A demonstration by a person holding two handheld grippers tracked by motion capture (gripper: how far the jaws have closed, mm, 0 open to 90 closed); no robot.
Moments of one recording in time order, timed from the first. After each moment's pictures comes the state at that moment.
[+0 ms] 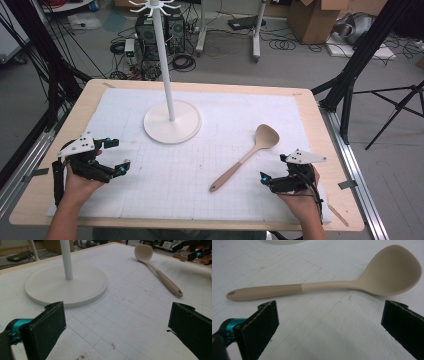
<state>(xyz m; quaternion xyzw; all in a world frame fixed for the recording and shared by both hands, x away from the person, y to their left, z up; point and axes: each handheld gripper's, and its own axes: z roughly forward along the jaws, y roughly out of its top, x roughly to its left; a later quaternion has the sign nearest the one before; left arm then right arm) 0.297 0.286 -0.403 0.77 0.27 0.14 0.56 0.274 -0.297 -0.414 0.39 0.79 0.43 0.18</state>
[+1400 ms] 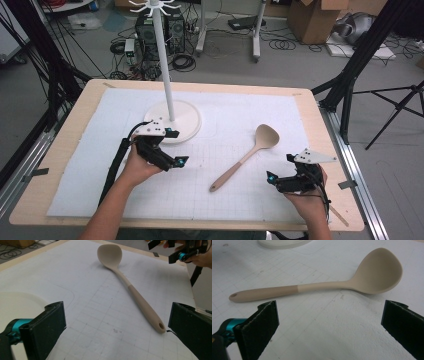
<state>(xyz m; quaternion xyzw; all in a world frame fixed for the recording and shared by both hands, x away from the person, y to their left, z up) 0.345 0.128 -0.377 0.82 0.18 0.06 0.53 0.269 -0.313 -0.405 0.40 0.78 0.44 0.18</state>
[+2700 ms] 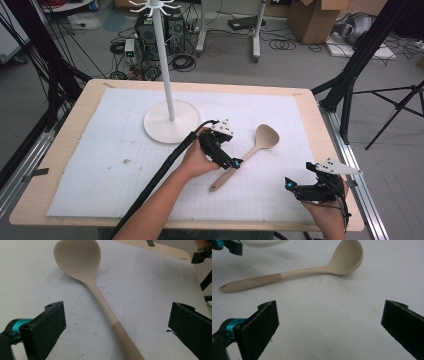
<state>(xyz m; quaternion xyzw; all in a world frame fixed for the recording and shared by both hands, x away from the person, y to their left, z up) 0.376 -0.032 -0.397 0.88 0.14 0.01 0.46 0.241 -0.355 -0.407 0.44 0.76 0.44 0.20</state>
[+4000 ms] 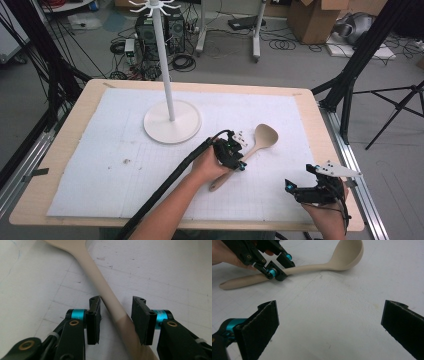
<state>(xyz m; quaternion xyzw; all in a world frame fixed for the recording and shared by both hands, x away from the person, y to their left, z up) 0.379 -0.066 -0.431 0.92 0.13 0.01 0.36 0.237 -0.355 -0.410 0.44 0.76 0.43 0.20</state>
